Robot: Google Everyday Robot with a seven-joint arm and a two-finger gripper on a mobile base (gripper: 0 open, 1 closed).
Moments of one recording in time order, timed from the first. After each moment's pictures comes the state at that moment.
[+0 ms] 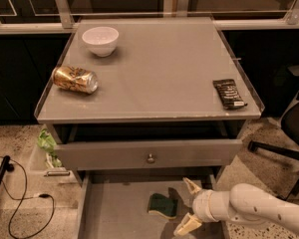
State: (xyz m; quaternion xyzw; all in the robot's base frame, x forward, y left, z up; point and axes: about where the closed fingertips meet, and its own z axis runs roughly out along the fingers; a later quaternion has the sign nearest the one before) arm 0.431 -0.130 0.453 -0.56 0.73 0.18 0.35
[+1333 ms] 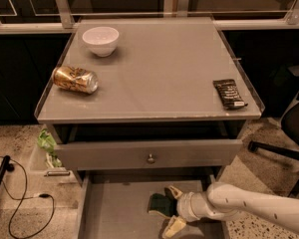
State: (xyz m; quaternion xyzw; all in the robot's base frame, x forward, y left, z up) arm 0.451 -0.090 0.353 -0.58 0.72 0.23 0.31
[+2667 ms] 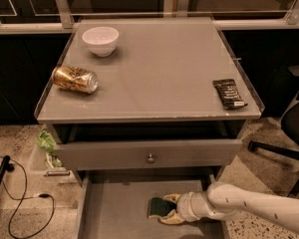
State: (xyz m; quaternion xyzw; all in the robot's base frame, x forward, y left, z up) arm 0.451 -0.089 0.353 -0.58 0.72 0.23 0.31
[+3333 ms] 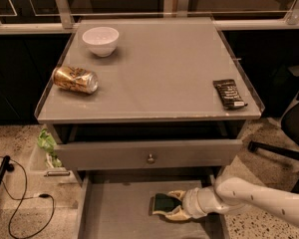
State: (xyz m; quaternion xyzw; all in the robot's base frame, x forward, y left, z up) arm 0.446 -0.102 0.377 -0.57 0.72 0.27 0.29
